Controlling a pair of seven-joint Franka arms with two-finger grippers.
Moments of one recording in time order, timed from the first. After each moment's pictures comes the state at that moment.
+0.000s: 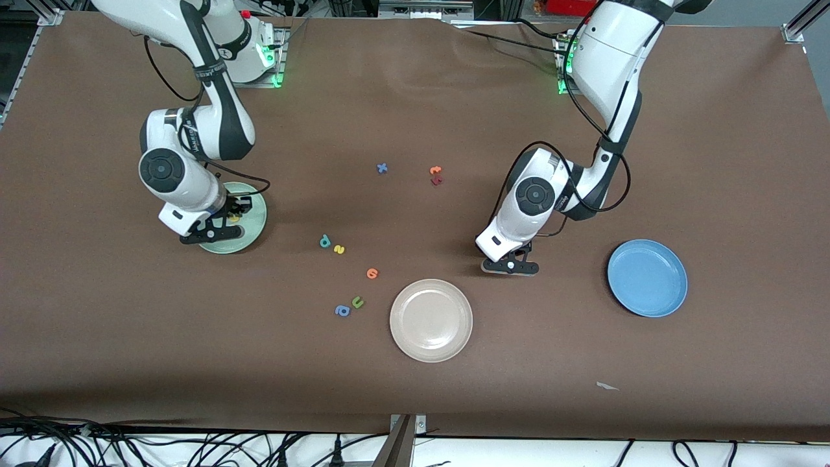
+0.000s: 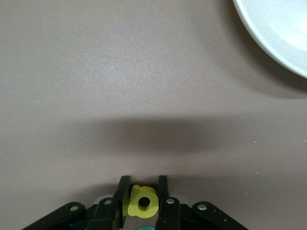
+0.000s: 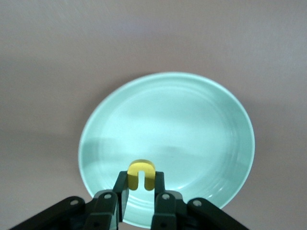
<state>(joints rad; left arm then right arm) -0.47 0.67 -0.02 -1.81 -0.03 2.51 -0.40 0.59 0.31 -0.42 -2.18 0.04 2.29 -0.04</state>
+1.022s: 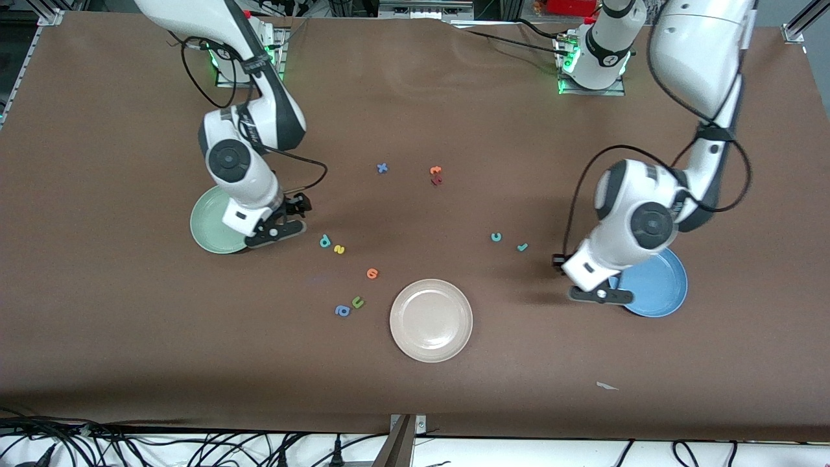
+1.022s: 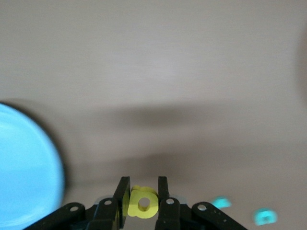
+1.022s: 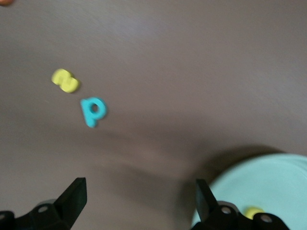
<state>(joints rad) -0.17 0.55 0.00 -1.69 -0.03 2.19 -0.06 0.63 0.42 -0.22 -2.01 0.06 2.35 -0.01</state>
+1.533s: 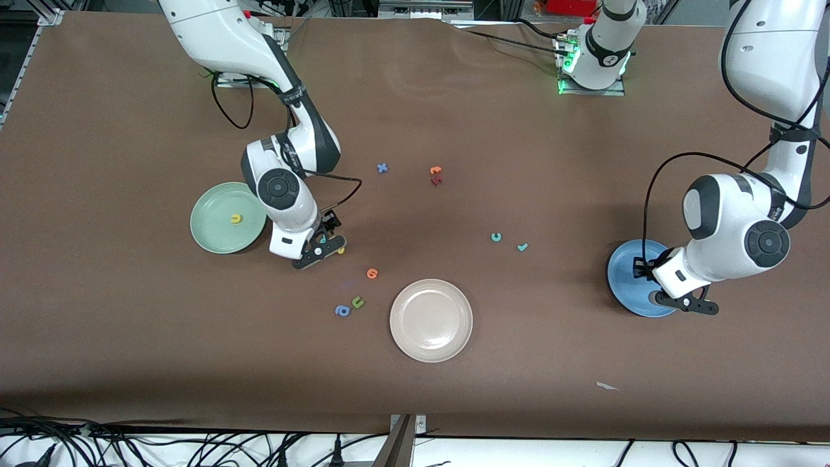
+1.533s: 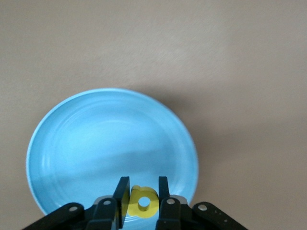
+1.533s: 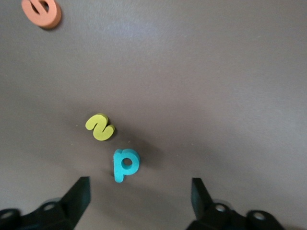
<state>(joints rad) 0.04 0.58 0.00 -1.70 0.00 2.18 0.25 0.63 0.61 -0.17 -1.82 0.06 2.35 -0.13</state>
